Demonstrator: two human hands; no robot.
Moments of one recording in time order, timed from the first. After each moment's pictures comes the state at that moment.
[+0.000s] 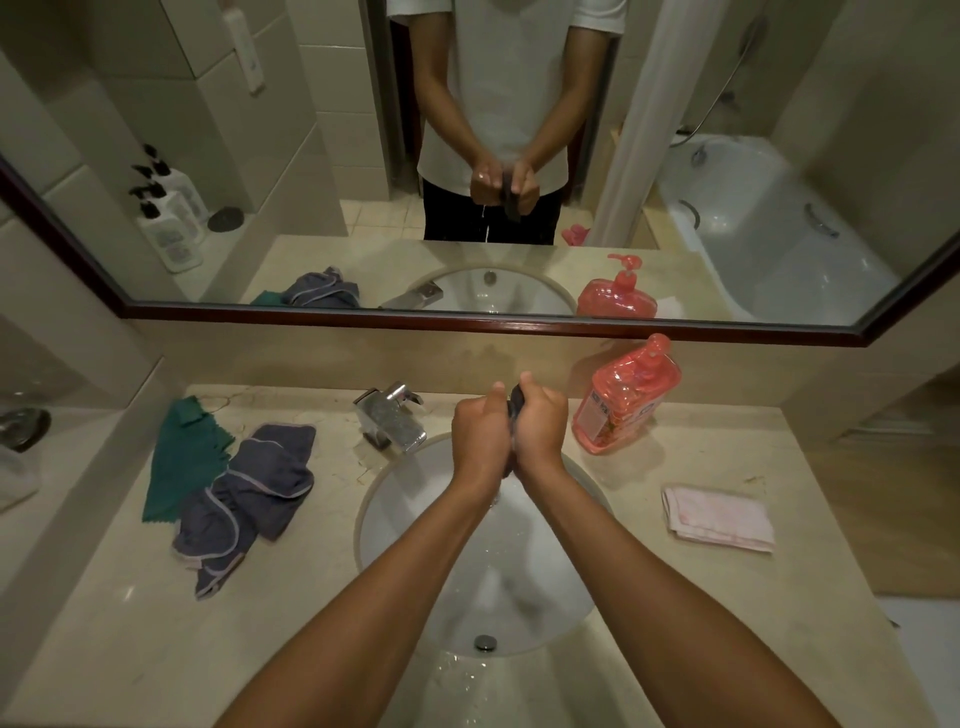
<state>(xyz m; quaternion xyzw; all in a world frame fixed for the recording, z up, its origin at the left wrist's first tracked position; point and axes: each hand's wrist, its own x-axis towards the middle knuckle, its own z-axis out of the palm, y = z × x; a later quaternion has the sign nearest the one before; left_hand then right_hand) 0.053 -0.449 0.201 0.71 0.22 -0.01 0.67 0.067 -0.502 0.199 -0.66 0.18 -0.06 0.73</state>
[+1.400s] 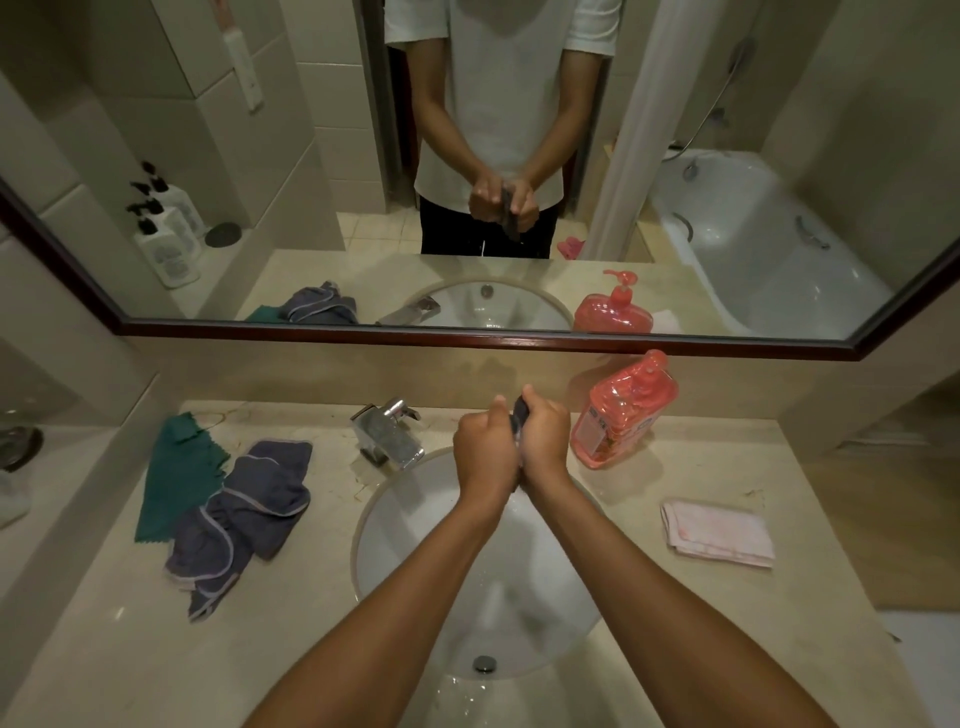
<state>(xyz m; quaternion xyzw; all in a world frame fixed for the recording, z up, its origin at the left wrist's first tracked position) 0.060 -0.454 0.199 0.73 0.22 0.04 0.64 0.073 -0.506 0.208 -0.64 0.20 -0.04 0.74</state>
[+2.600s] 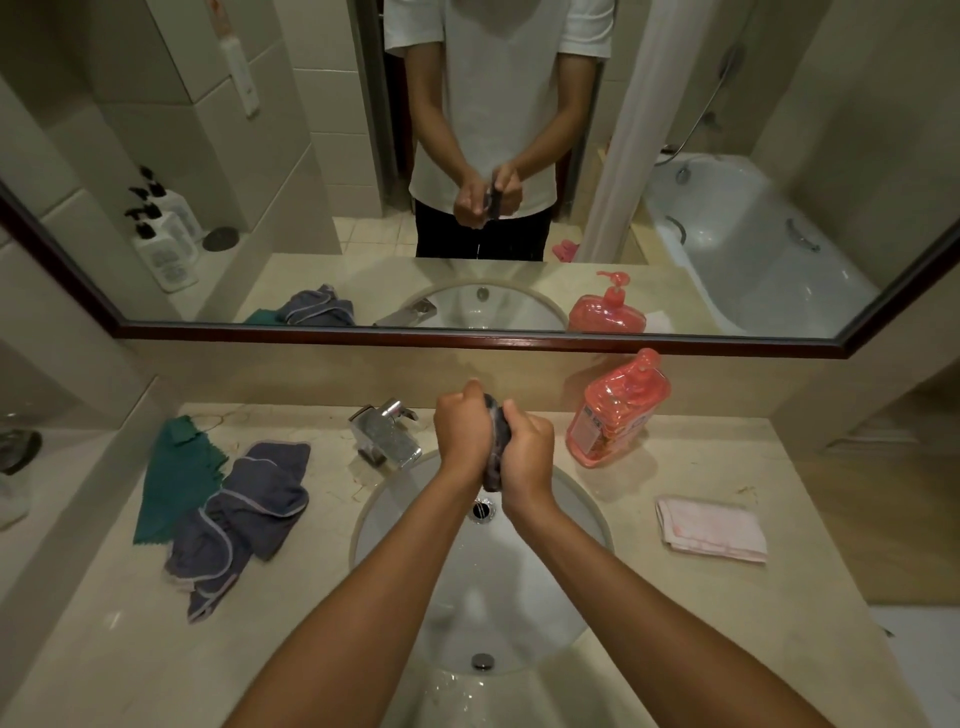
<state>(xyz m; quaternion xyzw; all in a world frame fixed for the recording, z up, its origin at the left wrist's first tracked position) 0.076 -0.440 0.216 0.70 0.25 0.02 0.67 0.045 -0.496 0.206 -0.62 0.19 -0.02 0.77</state>
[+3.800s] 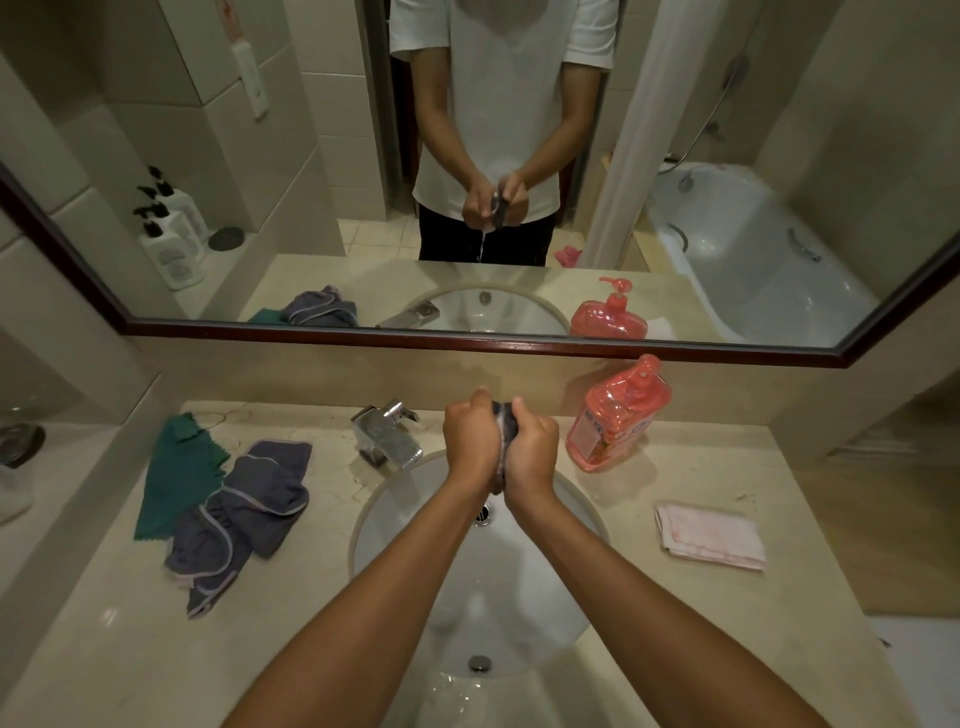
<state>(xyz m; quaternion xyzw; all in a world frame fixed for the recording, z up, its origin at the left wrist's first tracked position) 0.064 -0.446 0.220 0.68 0.24 0.00 0.69 0.049 -0.496 0.211 -0.59 0.19 -0.04 0.78</state>
